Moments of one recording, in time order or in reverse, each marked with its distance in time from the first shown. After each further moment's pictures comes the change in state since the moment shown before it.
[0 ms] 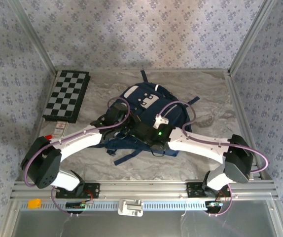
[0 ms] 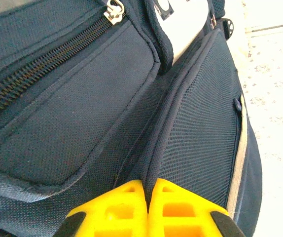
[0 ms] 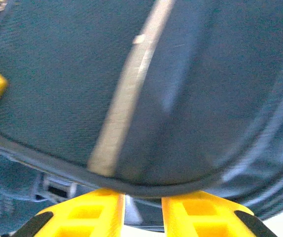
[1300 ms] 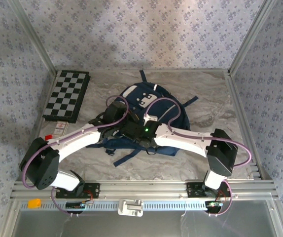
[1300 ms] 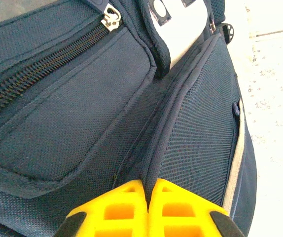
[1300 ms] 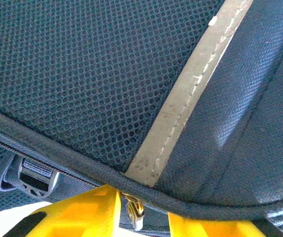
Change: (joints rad) left arm 0.018 -0.014 0.028 -0.056 -0.011 0.023; right arm 0.013 0.202 0.181 -0.091 -0.006 -0.151
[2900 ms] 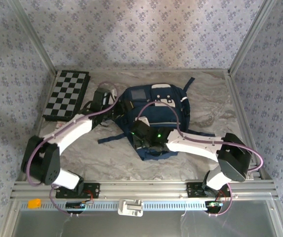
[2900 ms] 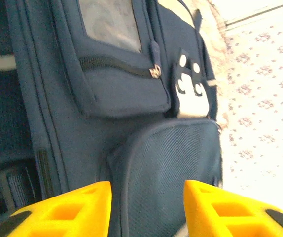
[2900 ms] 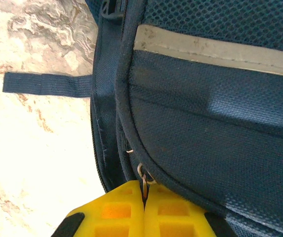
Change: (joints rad) left arm 0.237 0.006 0.051 0.014 0.301 0.282; right arm -0.035 -0.172 -0.292 0.513 -0.256 -0.530
